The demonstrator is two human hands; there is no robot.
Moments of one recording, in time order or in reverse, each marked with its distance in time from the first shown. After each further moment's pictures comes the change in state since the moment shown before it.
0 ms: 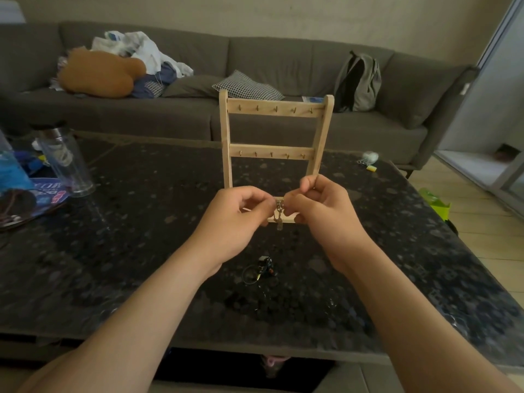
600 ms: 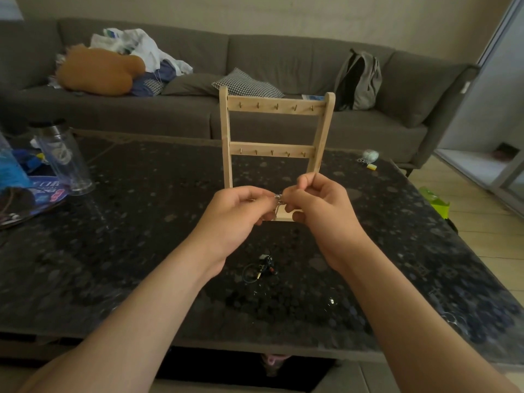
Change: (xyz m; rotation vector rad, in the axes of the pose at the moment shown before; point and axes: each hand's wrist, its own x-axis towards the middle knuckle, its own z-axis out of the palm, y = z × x) left_hand -0.003 0.006 0.000 -0.216 -0.007 -0.162; right_hand 0.001 0.001 0.006 0.057 0.024 0.024
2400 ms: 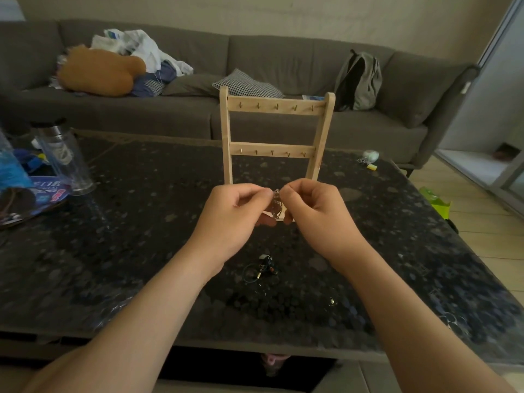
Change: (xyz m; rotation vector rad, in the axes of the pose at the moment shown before) left_hand 0.000 -0.003 0.001 0.074 0.038 0.158; right_hand -0.001 0.006 -0.003 -0.312 -0.060 -0.141
